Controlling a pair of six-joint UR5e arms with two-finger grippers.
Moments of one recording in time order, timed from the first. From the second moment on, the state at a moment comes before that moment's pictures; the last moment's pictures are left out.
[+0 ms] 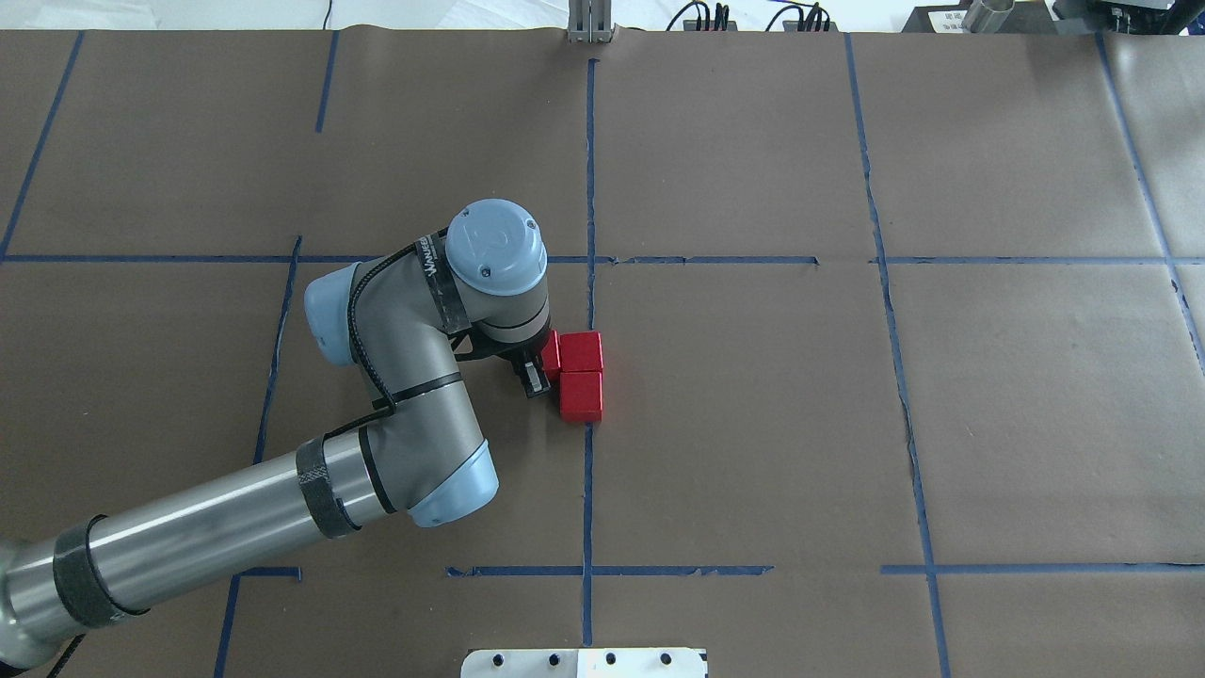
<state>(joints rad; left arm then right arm) -0.52 -2.36 -1.43 -1.64 -1.89 -3.13 1.60 -1.72 1.79 -1.77 2.31 -0.30</state>
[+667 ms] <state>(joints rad) -0.51 -2.37 -1.43 -1.64 -1.89 -3.12 1.60 -1.72 1.79 -1.77 2.31 -0.30</state>
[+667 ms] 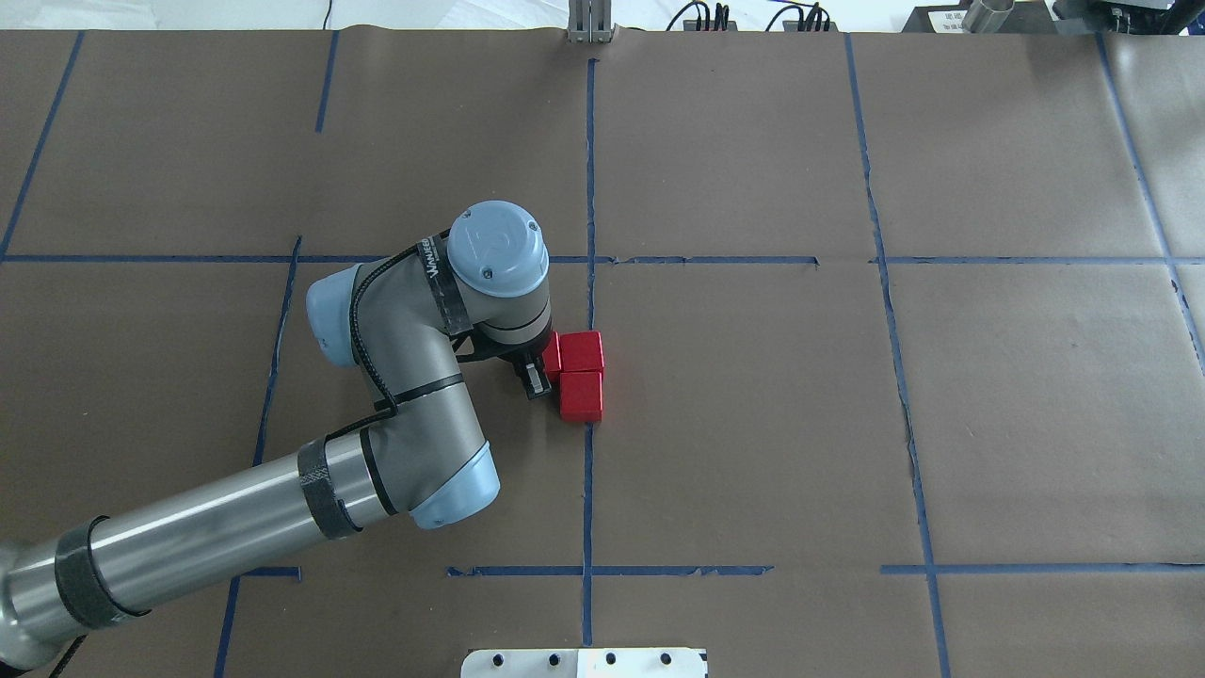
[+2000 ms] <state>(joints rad) -0.57 -2.26 -1.78 -1.41 -1.95 -2.80 1.60 -1.72 1.79 -1.77 2.31 -0.30</state>
